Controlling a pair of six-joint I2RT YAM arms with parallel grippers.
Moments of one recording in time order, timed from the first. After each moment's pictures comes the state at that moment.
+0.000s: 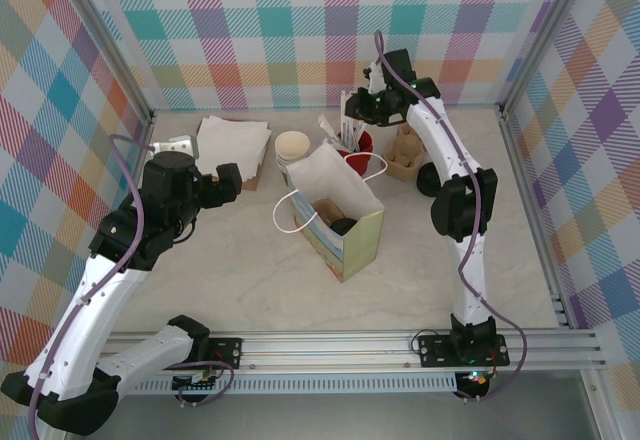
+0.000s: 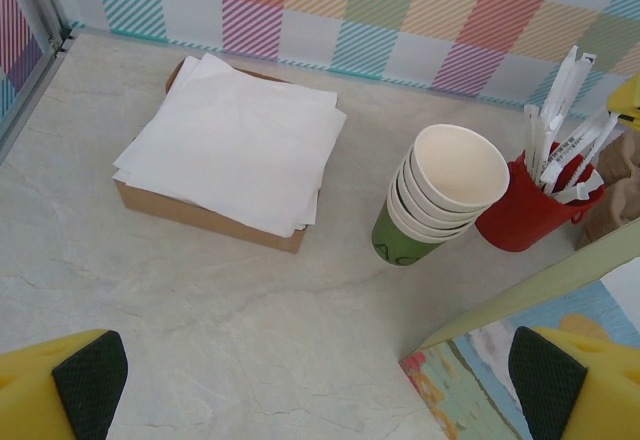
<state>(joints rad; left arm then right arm) -0.45 0.94 1.29 -0.92 -0.35 -0.43 0.32 2.29 2.39 -0.93 -0.47 0.44</state>
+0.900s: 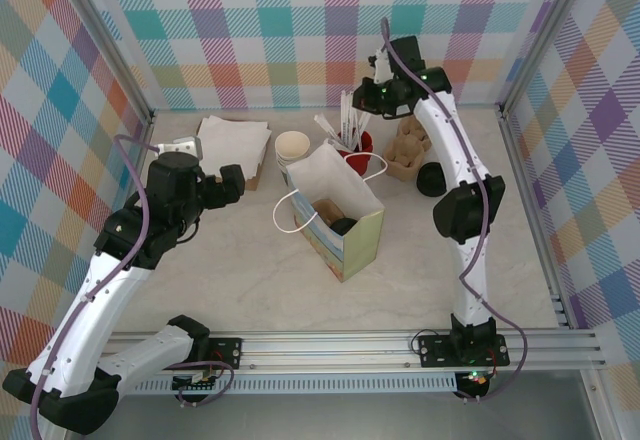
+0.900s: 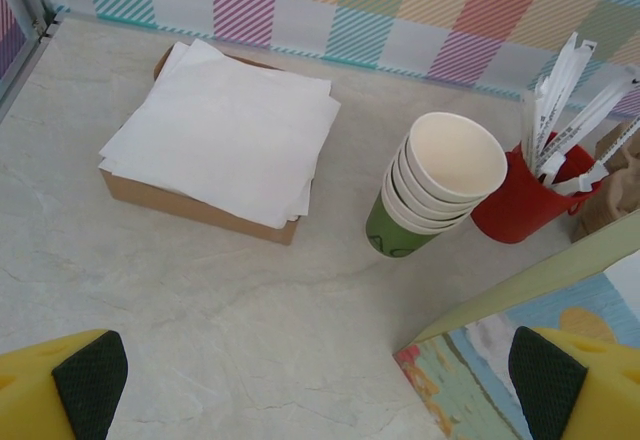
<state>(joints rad) -0.45 0.95 1.27 -0.90 -0.33 -0.45 0.32 2.24 2.51 -1.06 -0.41 0.39</state>
